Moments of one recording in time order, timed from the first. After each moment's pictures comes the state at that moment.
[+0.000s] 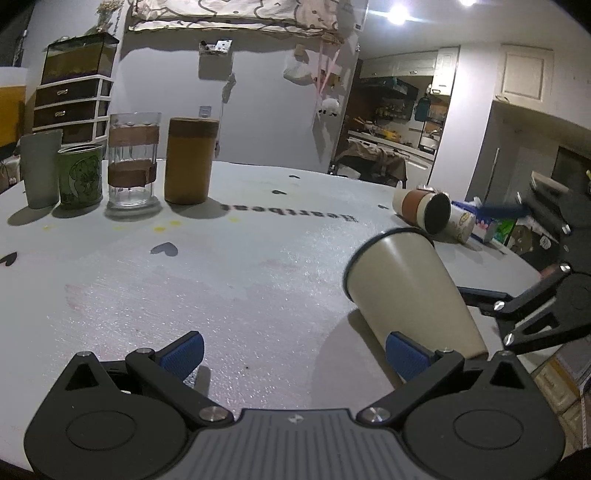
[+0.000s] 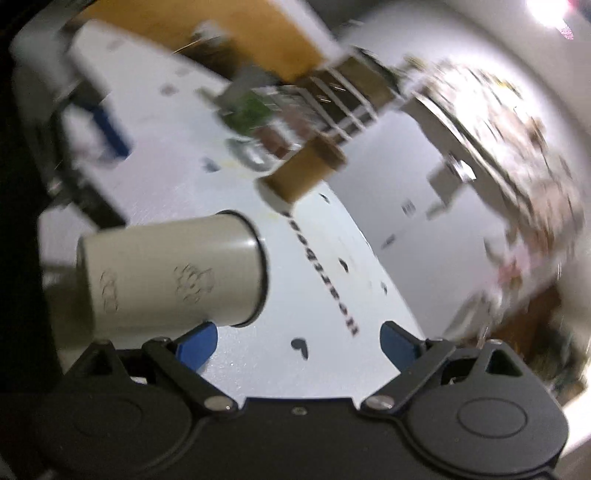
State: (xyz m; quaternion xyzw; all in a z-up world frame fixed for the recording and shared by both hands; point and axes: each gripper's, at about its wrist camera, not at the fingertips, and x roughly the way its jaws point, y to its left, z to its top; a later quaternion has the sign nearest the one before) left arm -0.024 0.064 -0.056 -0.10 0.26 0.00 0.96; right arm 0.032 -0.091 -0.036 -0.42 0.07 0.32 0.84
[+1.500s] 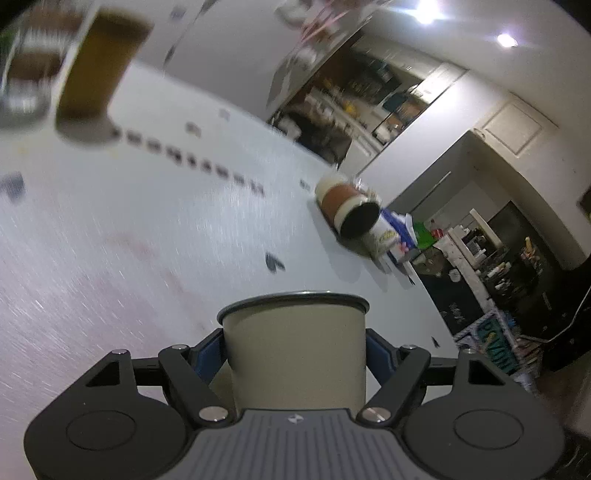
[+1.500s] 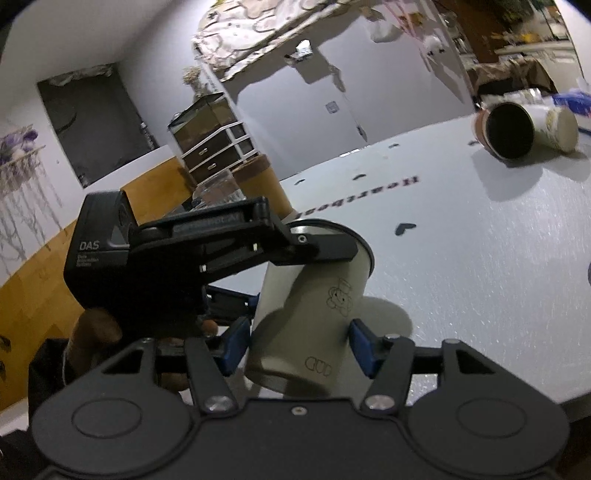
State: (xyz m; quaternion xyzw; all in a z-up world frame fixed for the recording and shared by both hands) left arm 0.067 0.044 -0.042 -0.28 0.32 -0.13 0.89; right arm 0.010 -0.142 -0.074 0.17 0.27 0.35 0.88
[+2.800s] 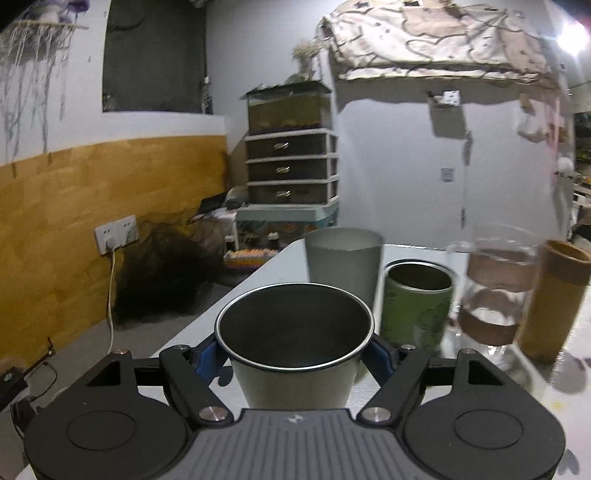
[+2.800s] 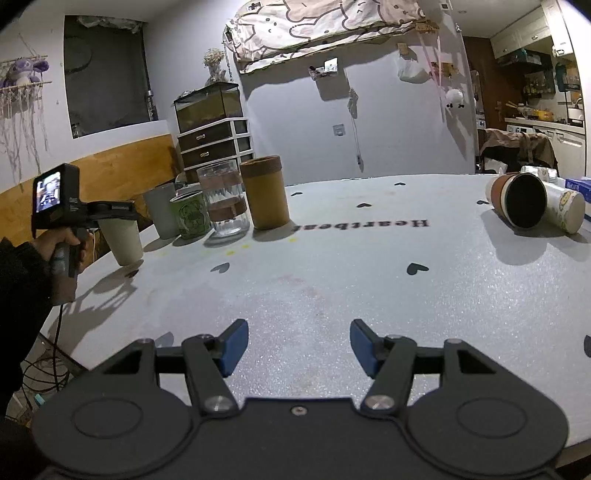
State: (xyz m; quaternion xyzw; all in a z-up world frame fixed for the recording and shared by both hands) left arm 0.054 0.309 0.014 -0.04 0.20 0.36 0.91; right arm -0.005 -0.087 -0.063 0.05 0.21 0.30 0.93
